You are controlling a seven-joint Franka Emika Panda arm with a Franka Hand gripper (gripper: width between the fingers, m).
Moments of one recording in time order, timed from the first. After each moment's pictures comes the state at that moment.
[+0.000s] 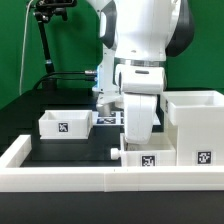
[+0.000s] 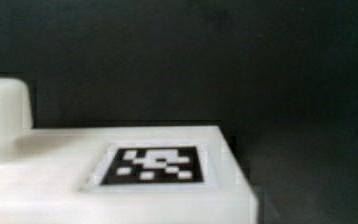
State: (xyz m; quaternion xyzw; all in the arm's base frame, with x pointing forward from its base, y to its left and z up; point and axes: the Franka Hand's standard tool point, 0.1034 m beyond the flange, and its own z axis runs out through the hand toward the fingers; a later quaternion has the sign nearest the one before) arm 0.541 -0.004 0.010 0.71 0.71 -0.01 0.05
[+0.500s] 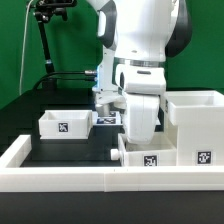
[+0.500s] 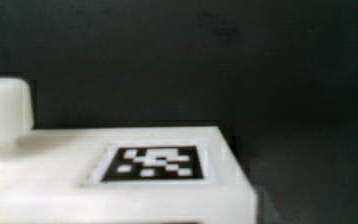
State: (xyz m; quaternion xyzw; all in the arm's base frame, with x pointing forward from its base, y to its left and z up) arm 0.540 -0.006 0.009 0.68 0.73 -0.02 0.06
